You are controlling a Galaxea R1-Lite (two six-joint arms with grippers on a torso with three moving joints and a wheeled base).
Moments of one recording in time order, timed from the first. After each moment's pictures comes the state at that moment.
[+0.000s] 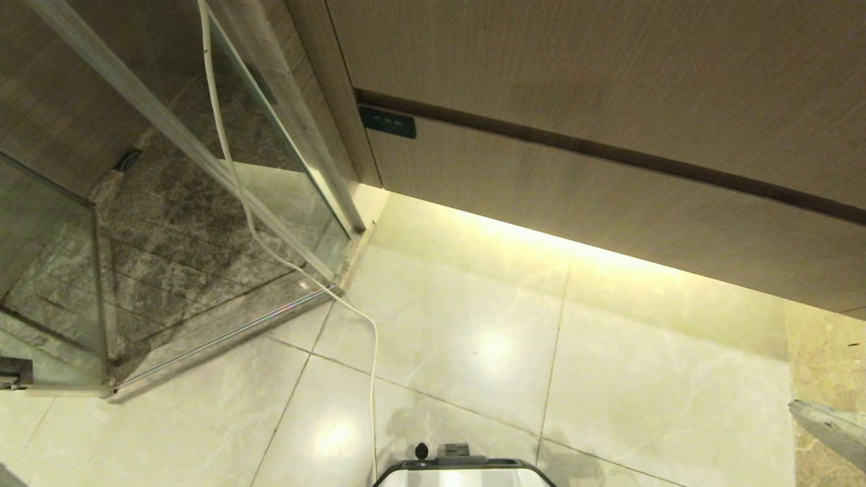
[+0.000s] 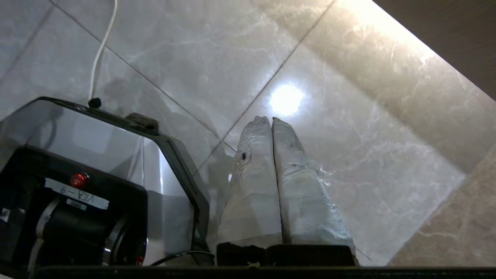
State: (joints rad) left arm 0.00 0.00 0.00 0.00 0.00 0.00; right arm 0.37 0.73 -0.26 -0.18 -0.12 -0.17
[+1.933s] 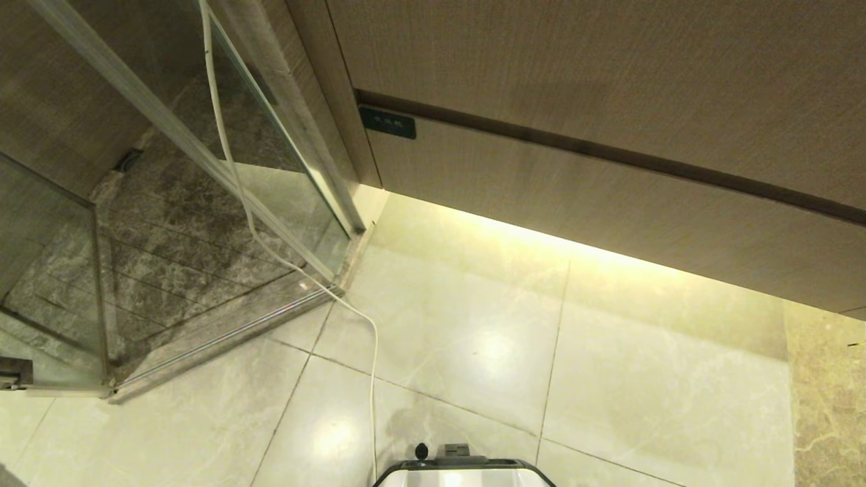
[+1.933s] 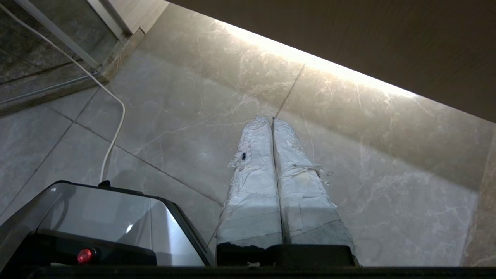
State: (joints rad) left arm 0.00 0.00 0.00 0.00 0.00 0.00; right arm 0.15 0.00 0.00 -0.11 0.01 -0.07
